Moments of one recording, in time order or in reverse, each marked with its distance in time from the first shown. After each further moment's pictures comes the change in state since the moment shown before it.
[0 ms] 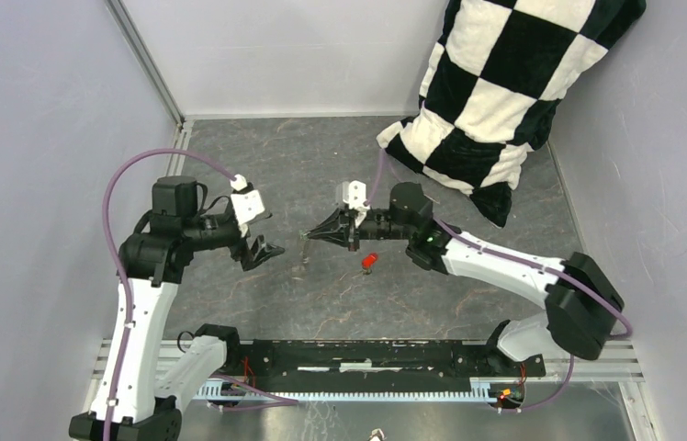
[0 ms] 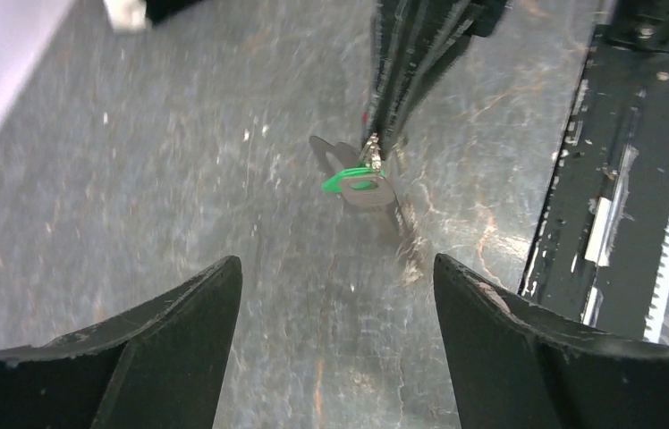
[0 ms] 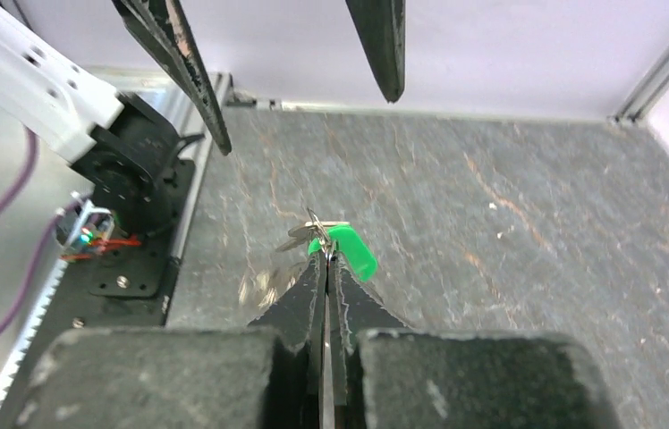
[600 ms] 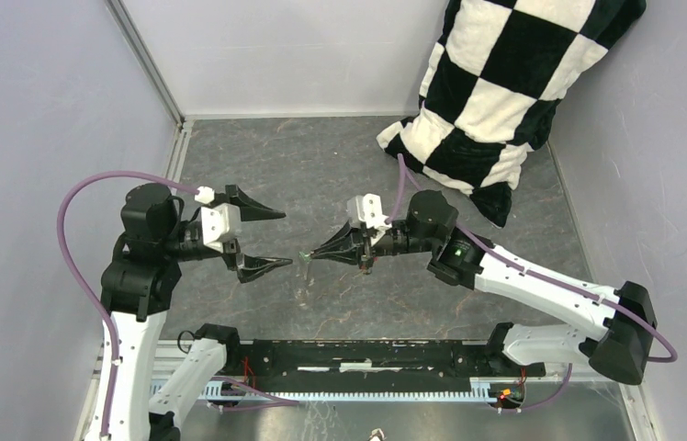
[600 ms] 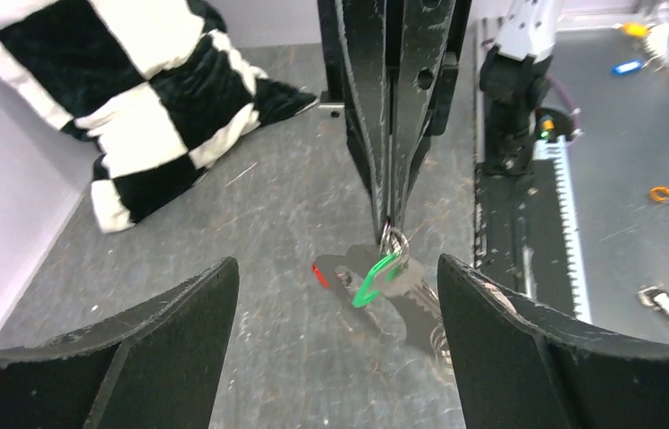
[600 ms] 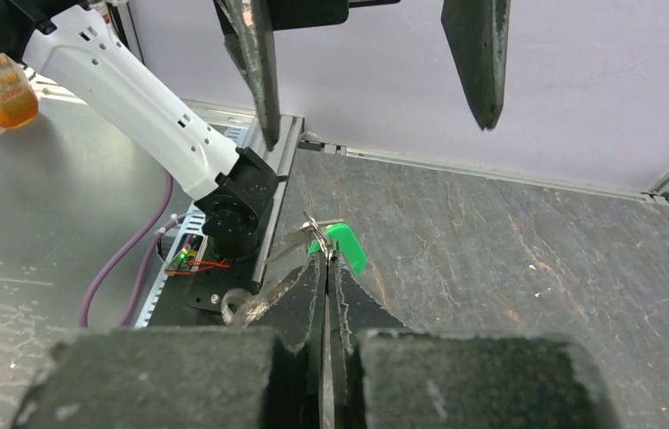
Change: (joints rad) left arm -0.024 -0.110 0.069 0.160 0.340 -0.148; right arm 0.105 -0.259 0.029 -0.175 -0.014 0.035
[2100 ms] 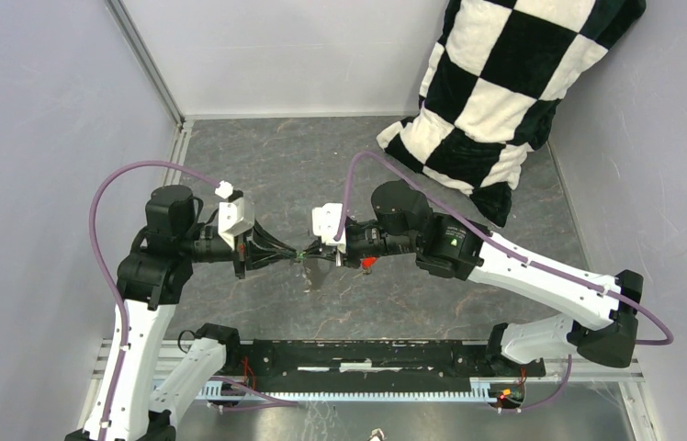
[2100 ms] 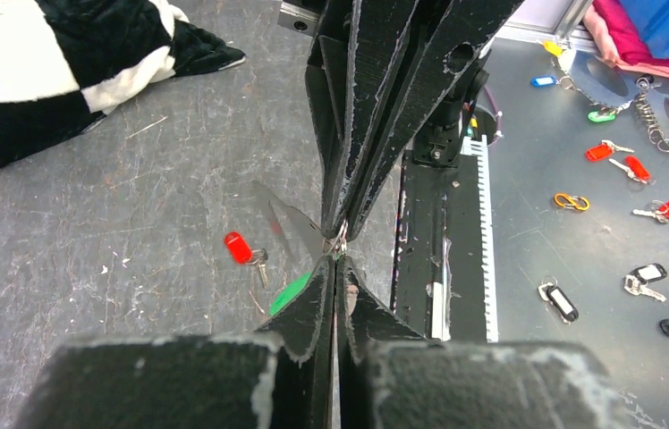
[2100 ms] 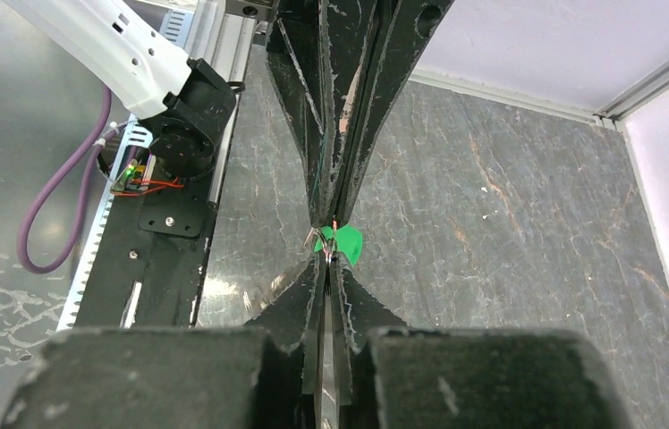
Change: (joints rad) left arm -0.041 0.013 -0.103 -0.019 0.038 -0.145; right arm 0.154 0.115 0.392 -0.624 0.272 -0.296
